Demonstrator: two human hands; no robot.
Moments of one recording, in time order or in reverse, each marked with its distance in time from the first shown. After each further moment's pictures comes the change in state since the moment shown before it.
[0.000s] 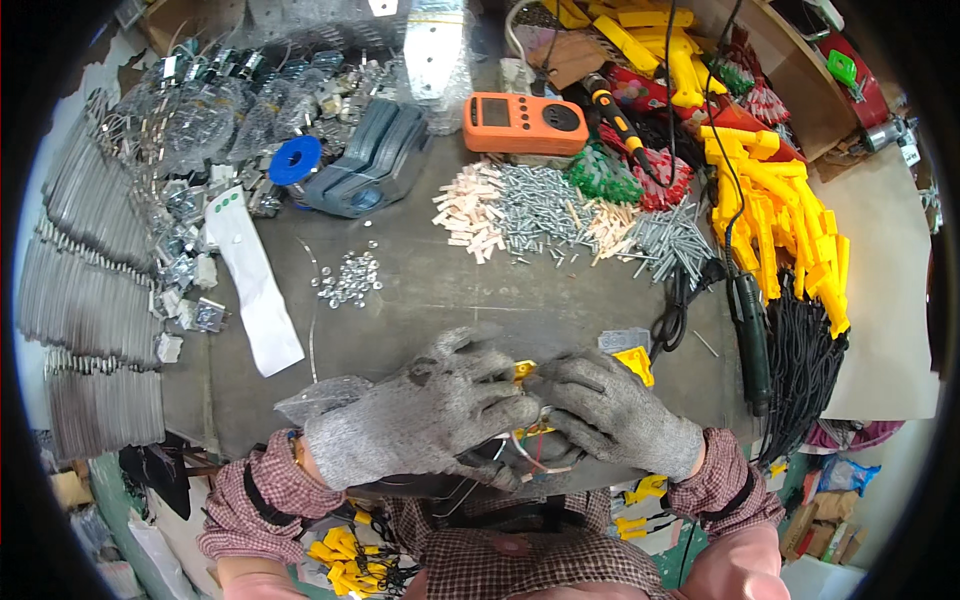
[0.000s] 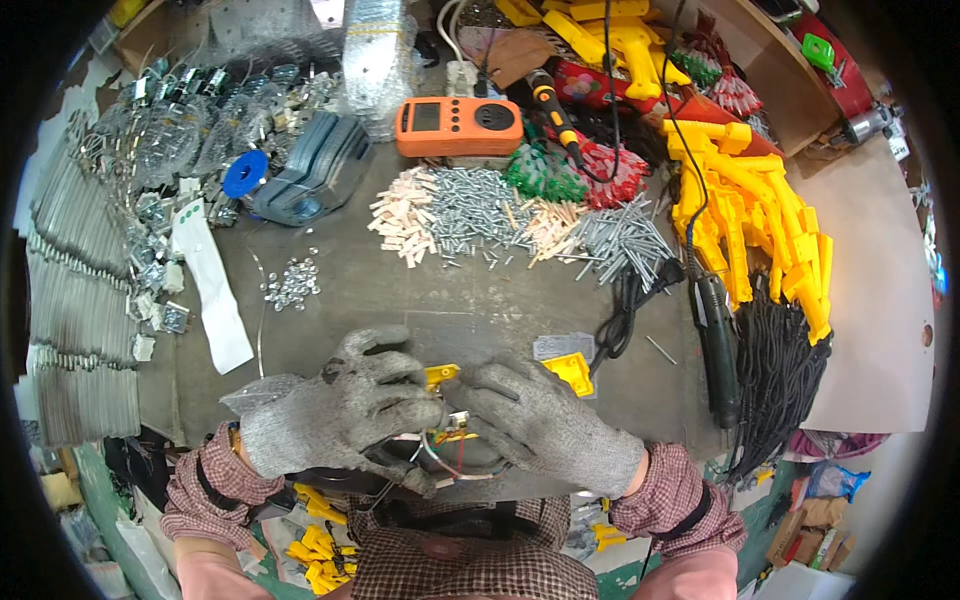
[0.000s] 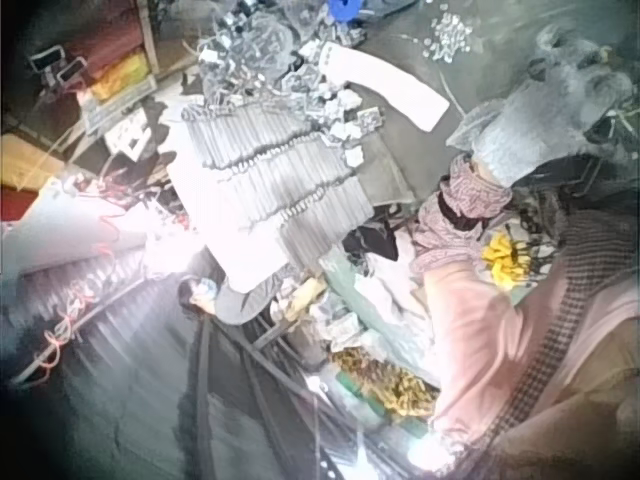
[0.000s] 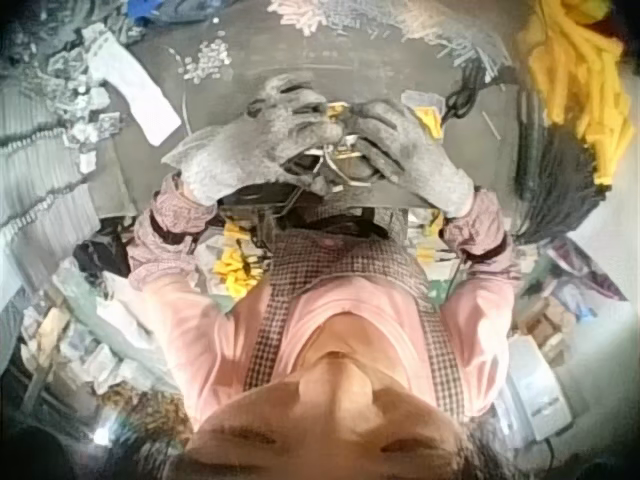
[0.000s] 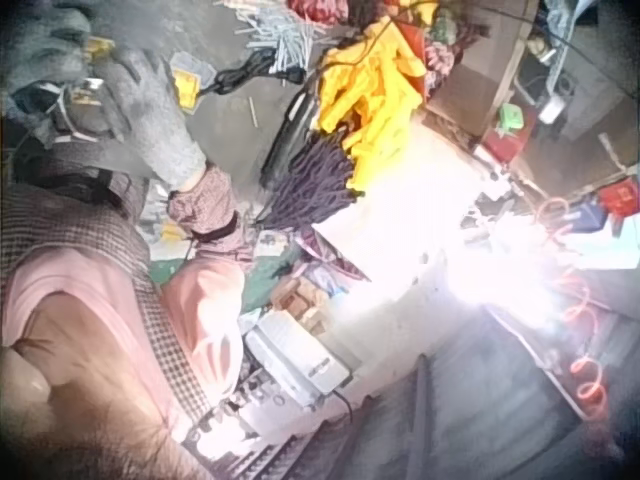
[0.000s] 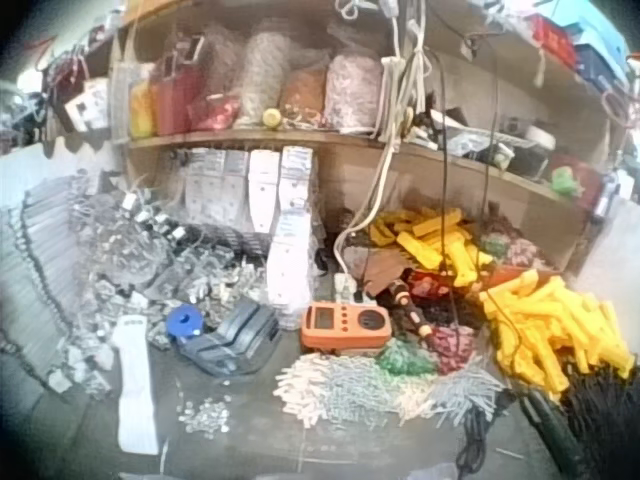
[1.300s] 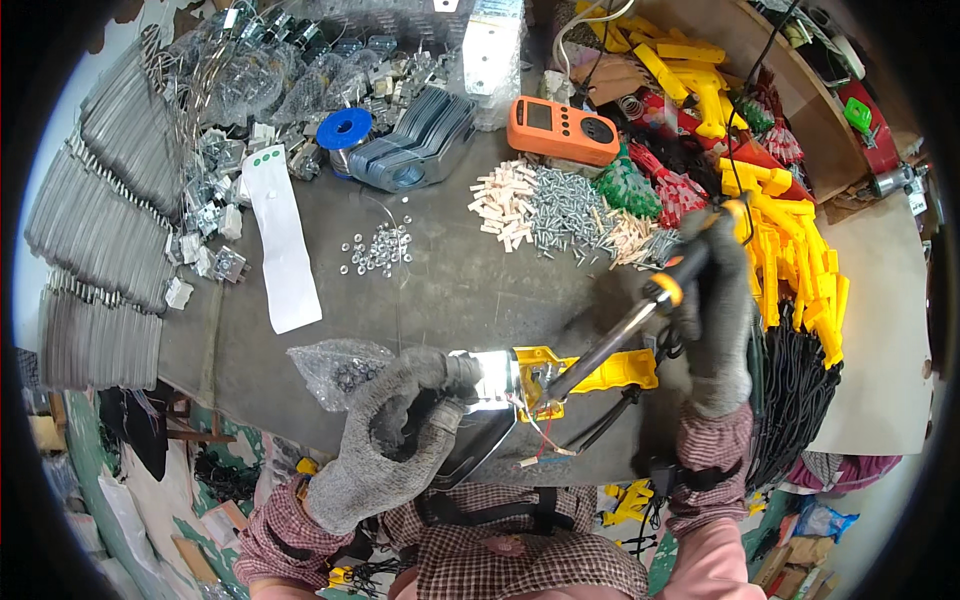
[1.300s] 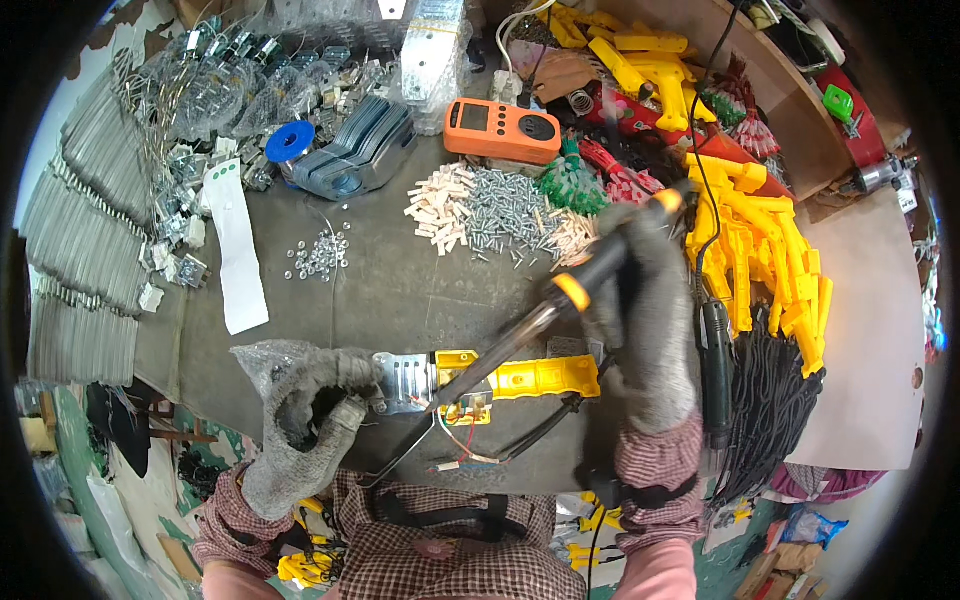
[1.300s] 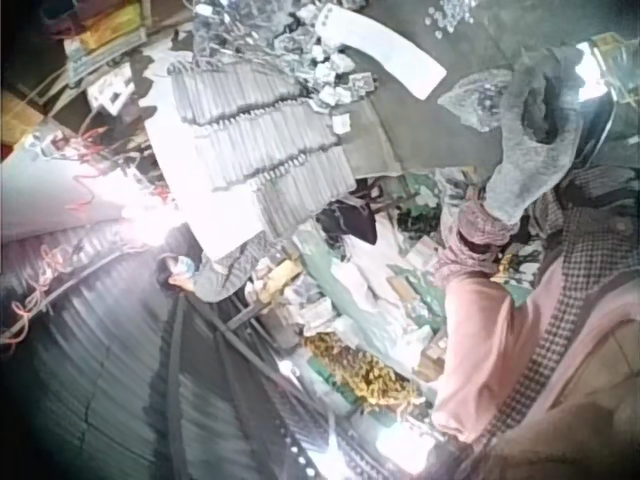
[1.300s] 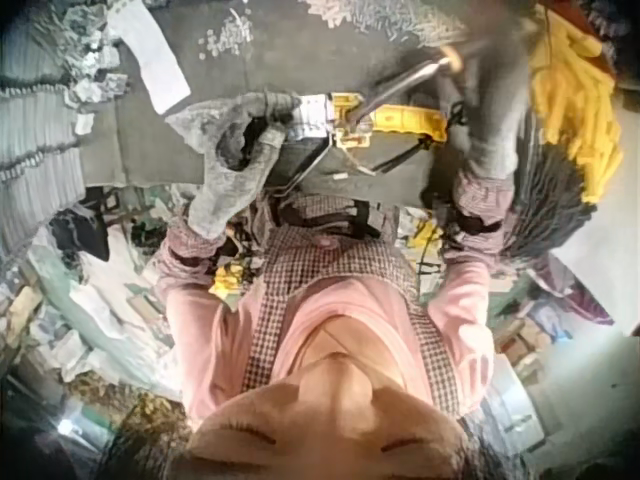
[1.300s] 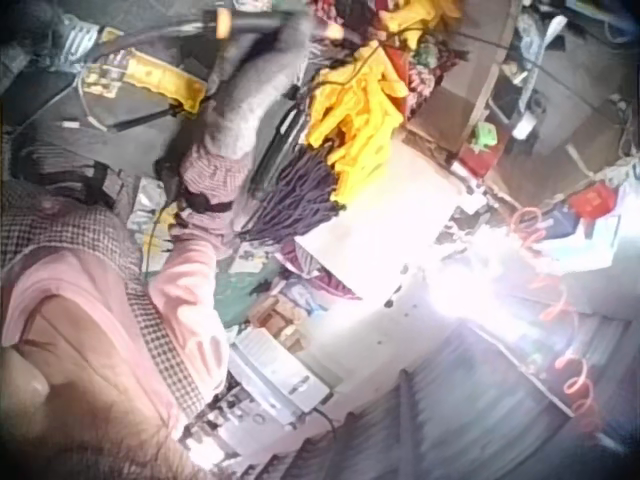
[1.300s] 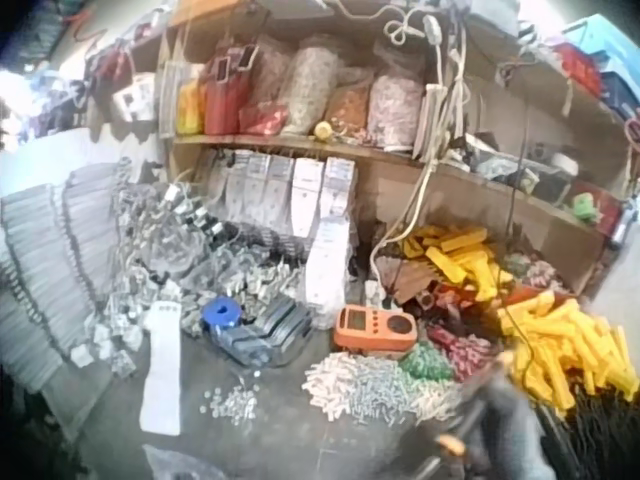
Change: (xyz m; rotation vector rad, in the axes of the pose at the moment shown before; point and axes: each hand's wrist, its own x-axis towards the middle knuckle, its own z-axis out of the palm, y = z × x) left_hand -0.039 0.077 0.012 -0.859 0.702 -0.682; right_hand 0.047 0.021 -0.063 1.198 0.891 0.481
